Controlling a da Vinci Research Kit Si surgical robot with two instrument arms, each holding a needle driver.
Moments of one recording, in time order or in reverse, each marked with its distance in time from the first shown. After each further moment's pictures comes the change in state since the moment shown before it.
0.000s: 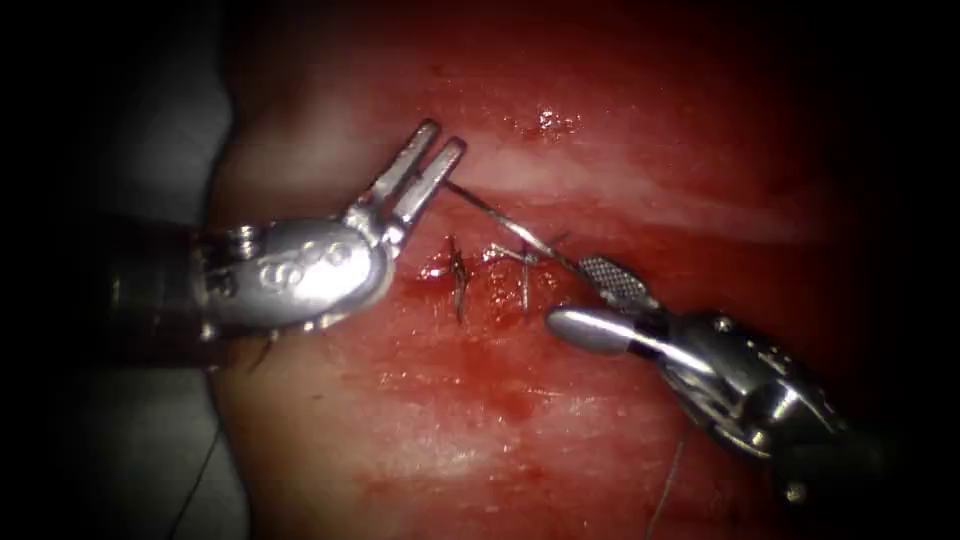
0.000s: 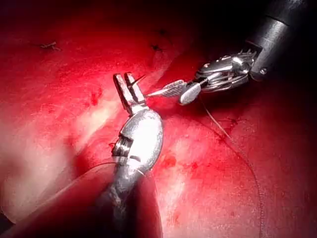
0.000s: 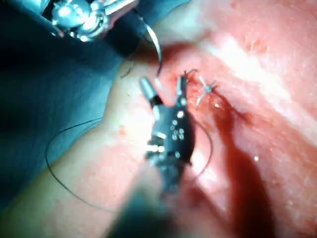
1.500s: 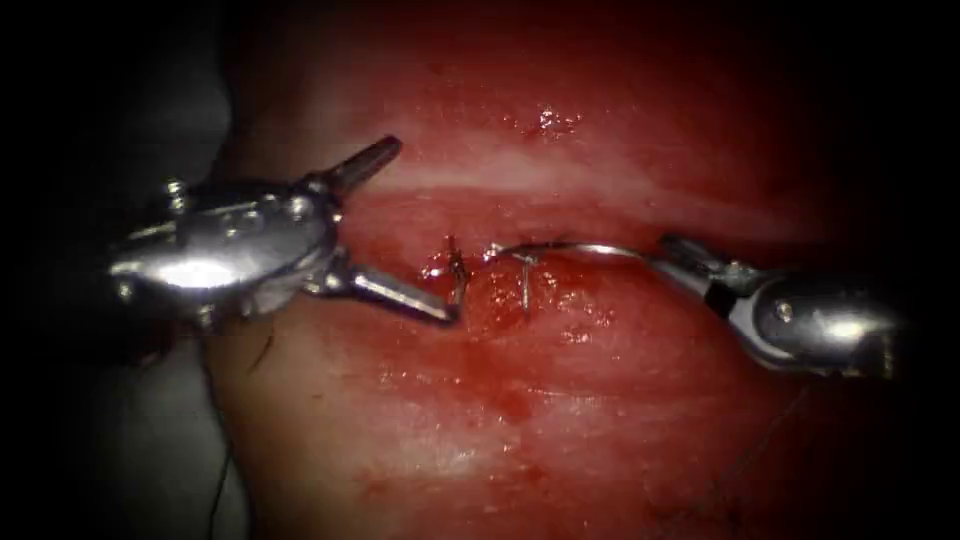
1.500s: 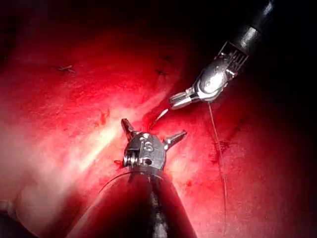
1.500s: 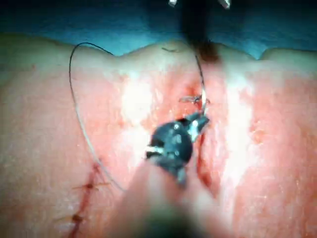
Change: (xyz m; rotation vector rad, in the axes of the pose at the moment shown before) right arm 0.003 0.003 -0.004 -0.136 -0.217 -0.975; left arm 0.004 -0.003 0.000 -0.497 -0.671 -0.209
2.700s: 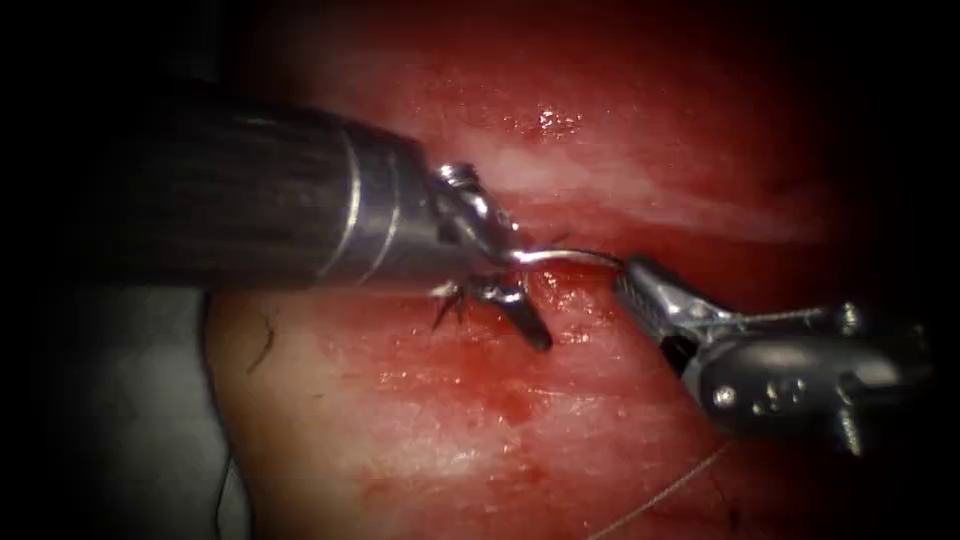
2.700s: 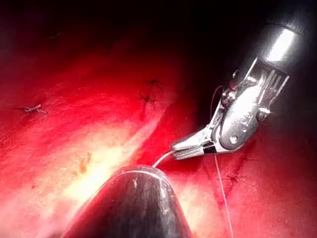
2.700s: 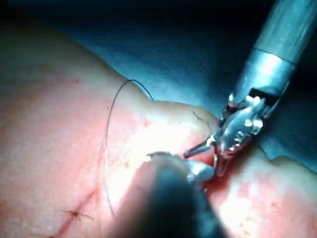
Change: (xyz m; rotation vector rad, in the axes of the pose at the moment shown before) right arm 0.006 -0.004 -0.001 -0.177 0.021 -0.520; left arm -0.004 -0.001 0.011 -0.064 -0.683 0.144
